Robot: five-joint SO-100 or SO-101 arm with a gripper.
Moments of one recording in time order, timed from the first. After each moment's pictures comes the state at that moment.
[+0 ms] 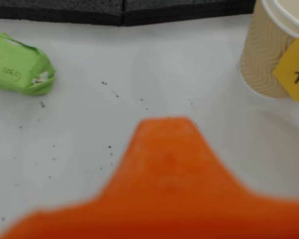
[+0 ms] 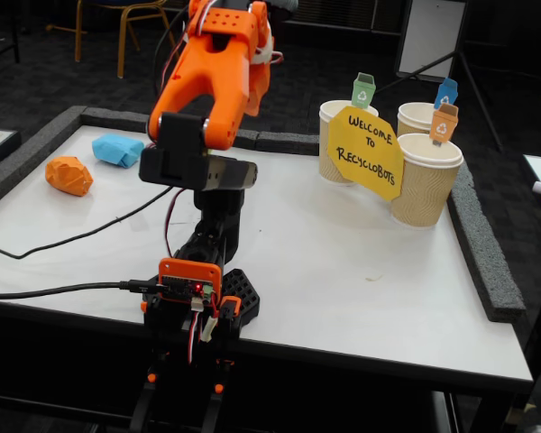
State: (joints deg) arm 1.6 153.8 129.2 76.9 -5.2
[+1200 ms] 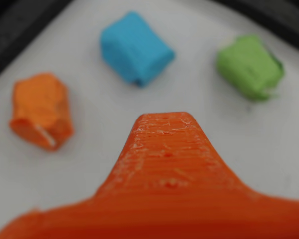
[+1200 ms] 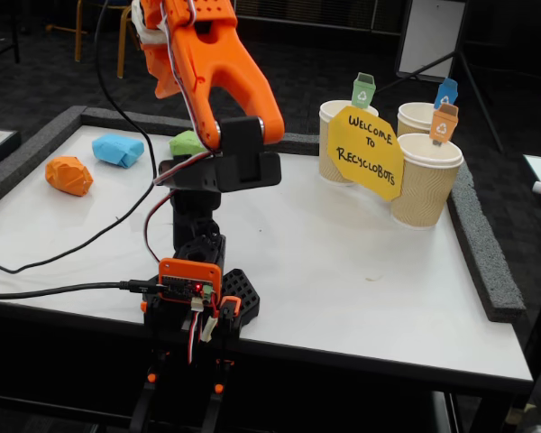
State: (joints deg) arm -34.1 153.8 120.9 84.7 -5.2
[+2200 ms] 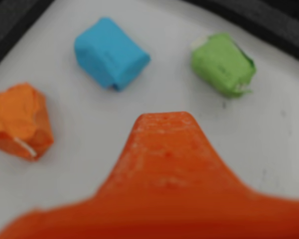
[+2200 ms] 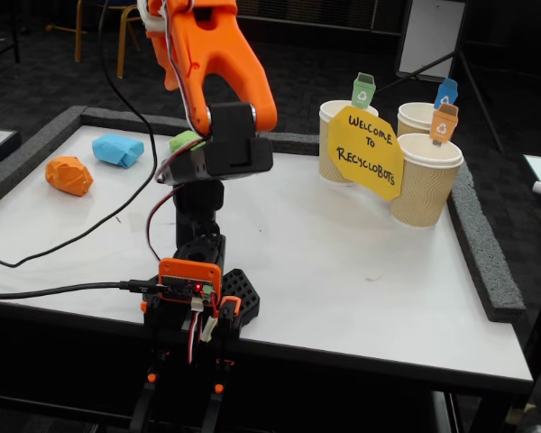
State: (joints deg) arm -29.9 150.1 115.0 87.5 -5.2
